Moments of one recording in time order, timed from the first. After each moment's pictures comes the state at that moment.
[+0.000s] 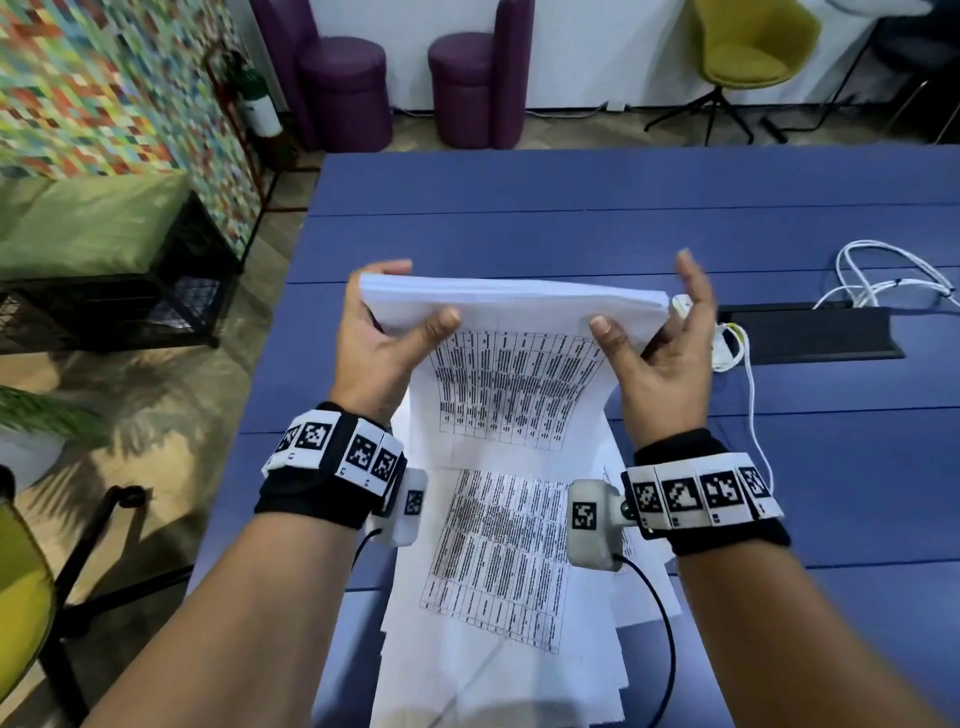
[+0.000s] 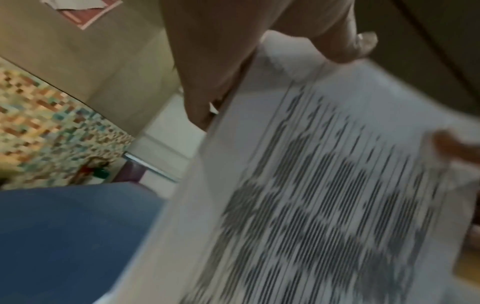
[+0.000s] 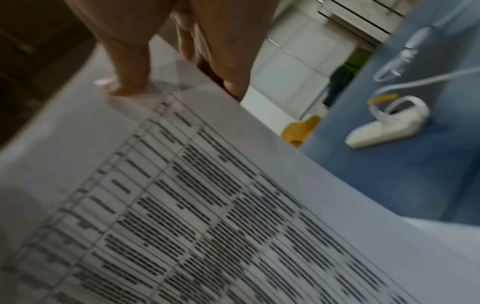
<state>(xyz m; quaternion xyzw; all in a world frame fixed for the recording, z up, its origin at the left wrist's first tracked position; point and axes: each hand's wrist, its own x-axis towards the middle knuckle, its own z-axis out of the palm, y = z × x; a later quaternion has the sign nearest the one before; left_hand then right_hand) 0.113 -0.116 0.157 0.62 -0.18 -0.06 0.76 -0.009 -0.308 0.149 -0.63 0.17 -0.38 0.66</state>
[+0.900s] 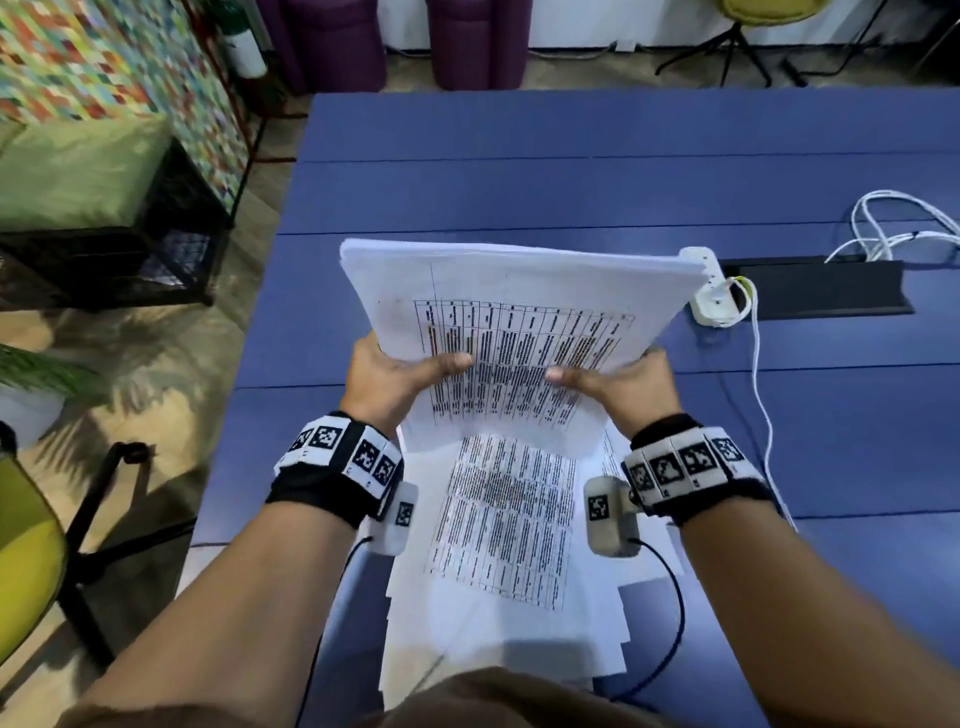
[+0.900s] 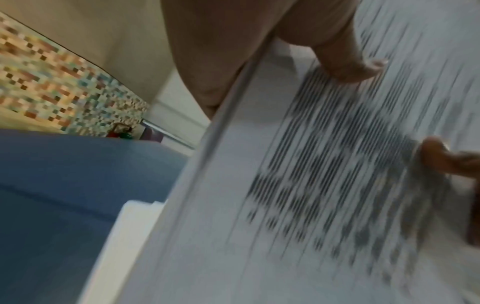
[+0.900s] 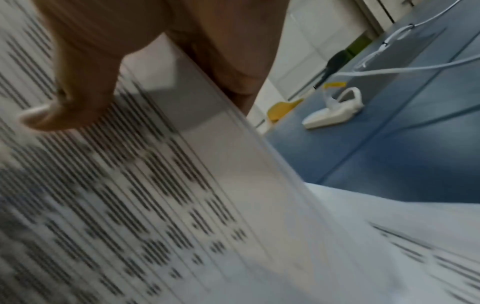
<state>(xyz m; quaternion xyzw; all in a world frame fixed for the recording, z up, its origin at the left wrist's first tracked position) 0.074 -0.101 0.119 0.71 -0.09 -0.15 0.68 -0.032 -0.291 0.129 -0.71 0.32 -0.11 0.61</state>
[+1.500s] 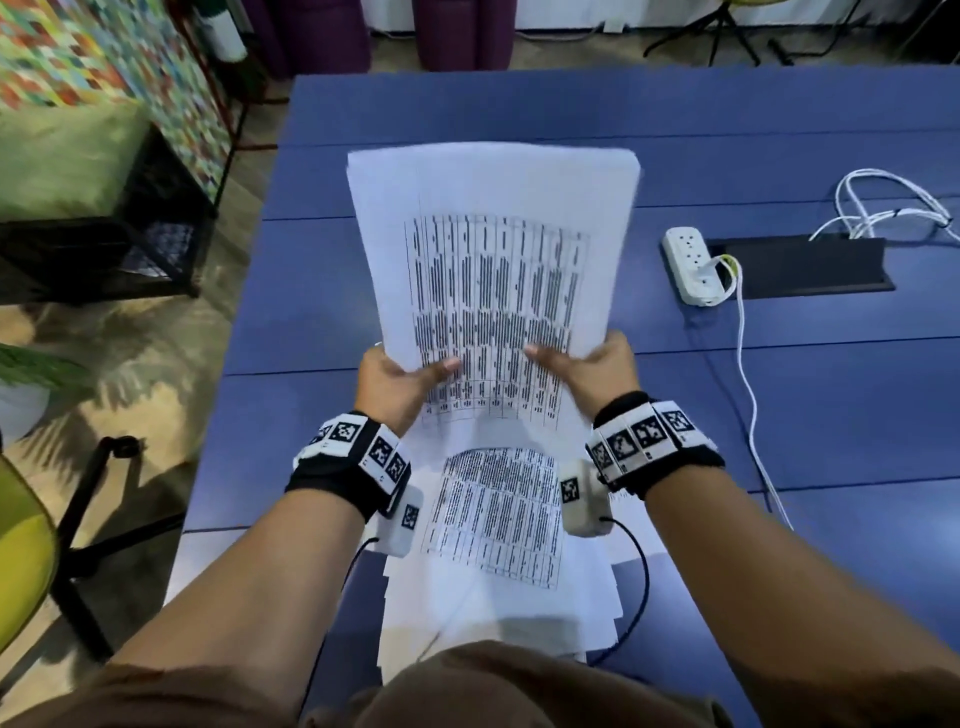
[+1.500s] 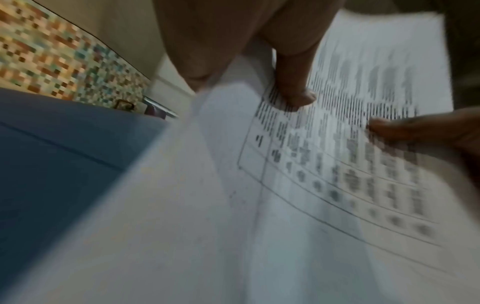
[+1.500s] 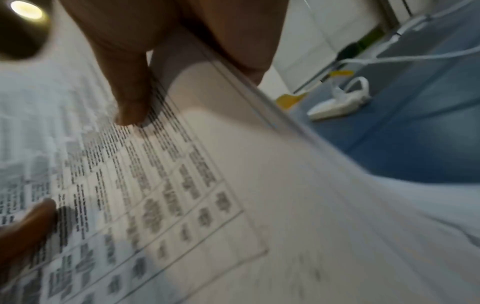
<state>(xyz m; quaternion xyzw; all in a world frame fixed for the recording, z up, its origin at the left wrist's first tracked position) 0.061 -0.099 0.086 0.76 0.01 -0.21 0.62 -0.031 -0.285 0.104 -0.71 0.38 -0.07 0.59</state>
